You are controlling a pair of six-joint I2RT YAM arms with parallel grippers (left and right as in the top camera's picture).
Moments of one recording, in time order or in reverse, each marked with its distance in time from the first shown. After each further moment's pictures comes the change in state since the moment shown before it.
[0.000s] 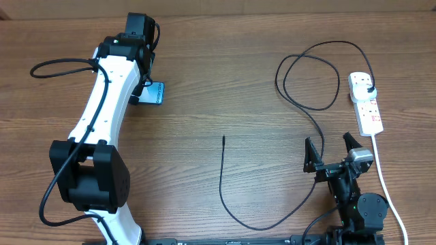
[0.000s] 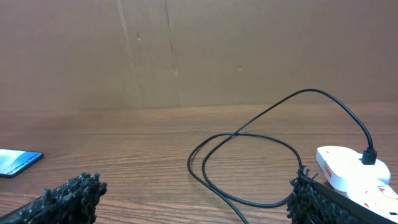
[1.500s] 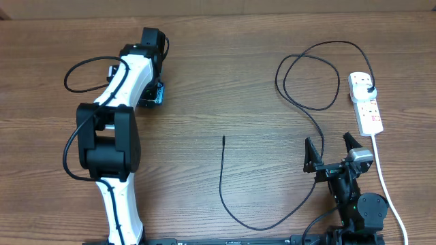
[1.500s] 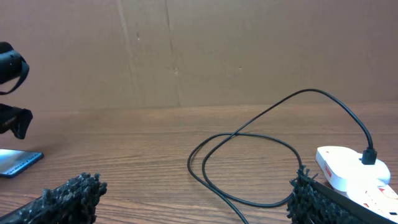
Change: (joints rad) left arm 0.009 0.289 0.006 0.158 0.010 -0.266; right arm 0.000 0.000 0.000 0.000 0.000 0.000
